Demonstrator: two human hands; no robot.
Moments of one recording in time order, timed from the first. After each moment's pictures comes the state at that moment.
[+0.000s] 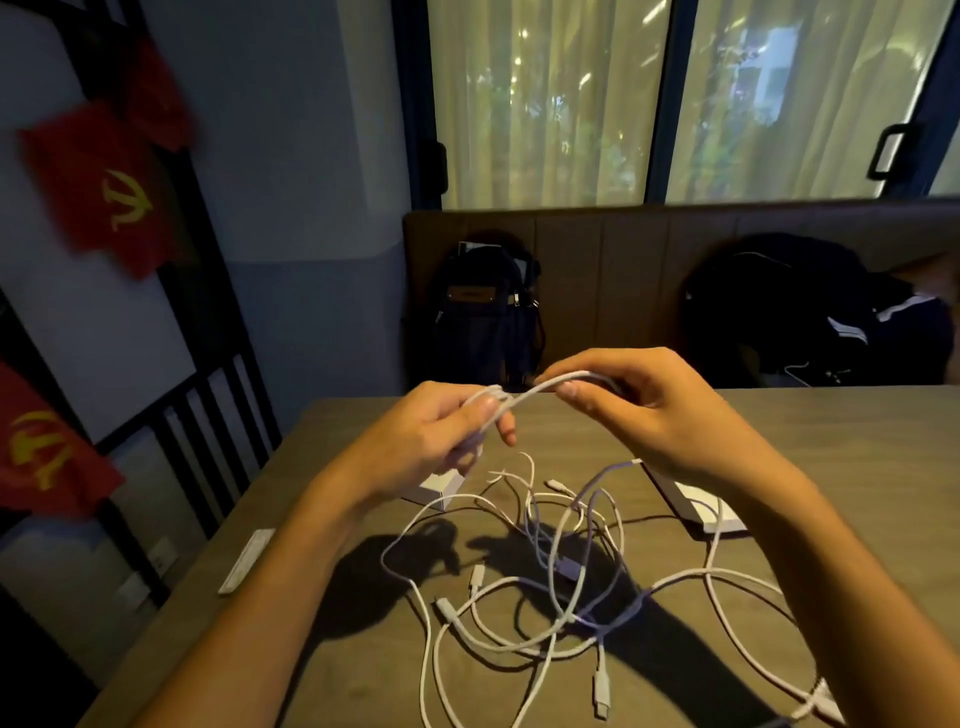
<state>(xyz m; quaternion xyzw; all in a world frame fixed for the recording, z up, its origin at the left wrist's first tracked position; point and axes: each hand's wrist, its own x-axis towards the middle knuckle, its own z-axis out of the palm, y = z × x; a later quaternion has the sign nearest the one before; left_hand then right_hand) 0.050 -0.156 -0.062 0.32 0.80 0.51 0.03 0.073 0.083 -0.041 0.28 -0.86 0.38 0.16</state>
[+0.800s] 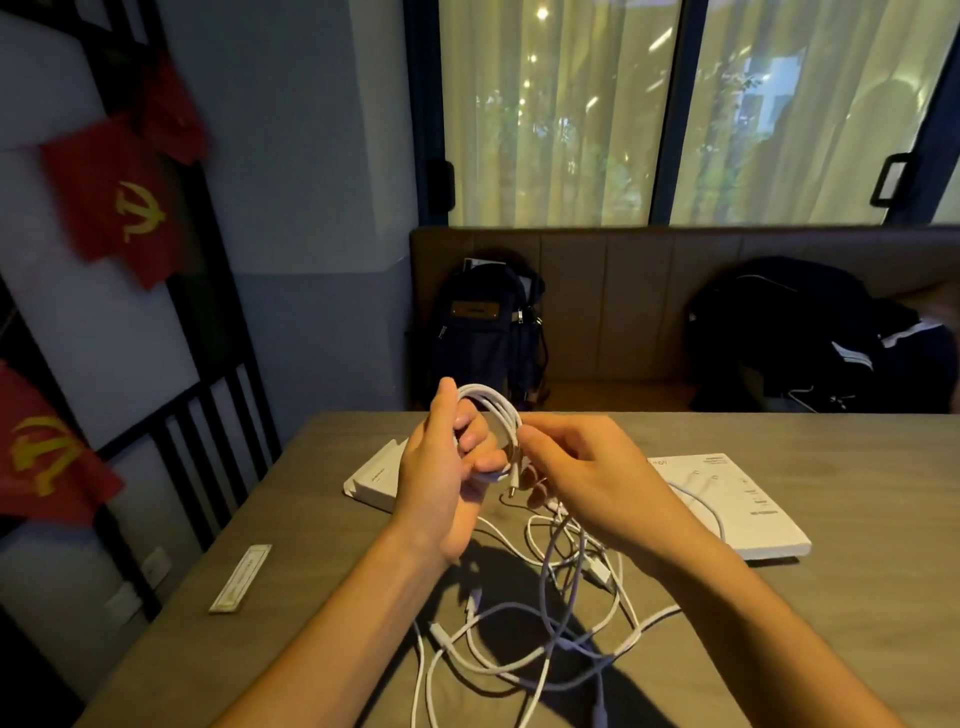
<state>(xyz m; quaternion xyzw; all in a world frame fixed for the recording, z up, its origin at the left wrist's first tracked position) 0.053 -0.108 -0.087 0.04 0.46 0.89 0.00 0.077 0.036 -0.068 0.17 -0.84 0.50 0.08</state>
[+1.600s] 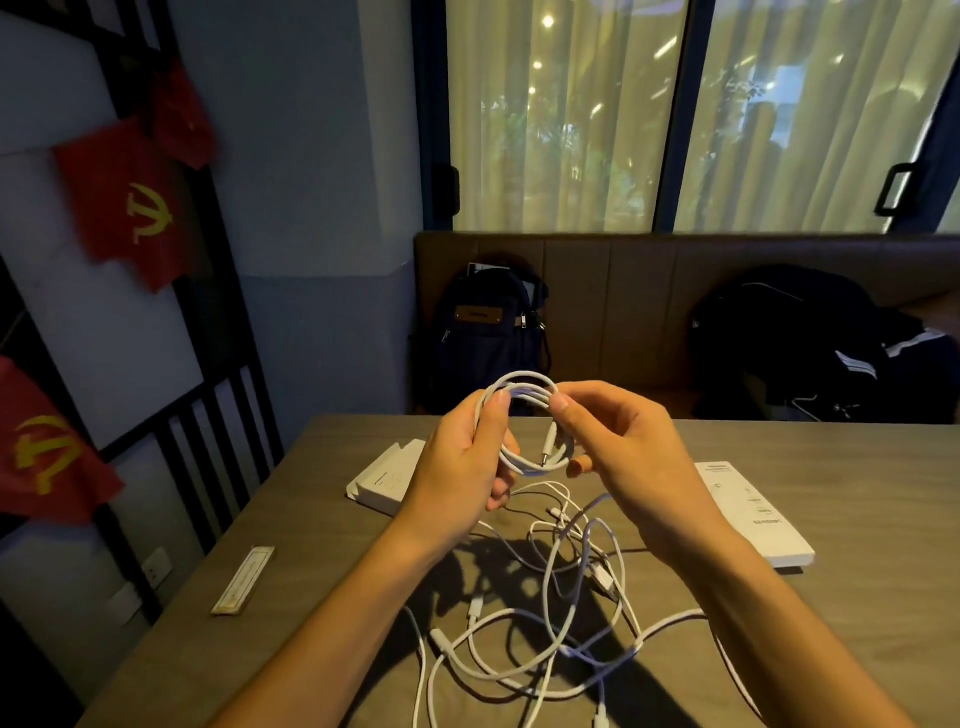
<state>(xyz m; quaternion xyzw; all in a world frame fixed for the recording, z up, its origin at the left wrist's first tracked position) 0.057 -0.112 -0.080 0.17 0.73 0.65 -0.08 0.068 0.049 -0.065 0.12 -0.75 0.63 0.15</state>
